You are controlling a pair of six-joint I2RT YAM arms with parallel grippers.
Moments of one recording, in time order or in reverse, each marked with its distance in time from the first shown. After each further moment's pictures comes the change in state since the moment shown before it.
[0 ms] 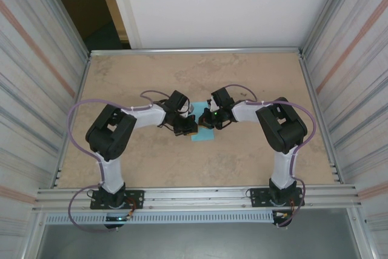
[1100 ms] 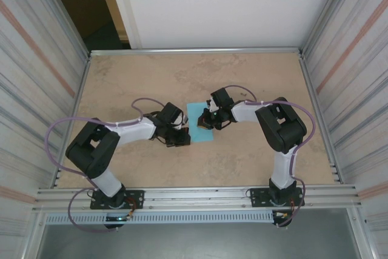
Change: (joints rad) left arm -0.053 -0.248 -0.238 -0.004 -0.081 0.050; right arm 0.000 0.005 0.000 0.005 -0.014 0.018
